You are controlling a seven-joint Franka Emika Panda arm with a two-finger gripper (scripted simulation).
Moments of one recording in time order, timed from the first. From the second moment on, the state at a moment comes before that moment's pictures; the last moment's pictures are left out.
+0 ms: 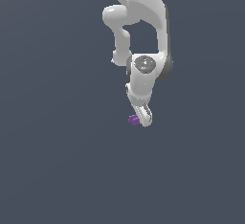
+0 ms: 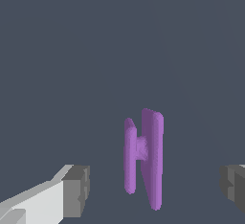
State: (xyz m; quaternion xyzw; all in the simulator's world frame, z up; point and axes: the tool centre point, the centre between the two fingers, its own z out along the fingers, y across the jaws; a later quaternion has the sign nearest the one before) arm -0.034 0.071 0.090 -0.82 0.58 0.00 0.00
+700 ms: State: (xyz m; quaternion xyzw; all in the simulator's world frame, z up) arm -0.034 0.072 0.071 -0.81 0.58 0.00 0.00
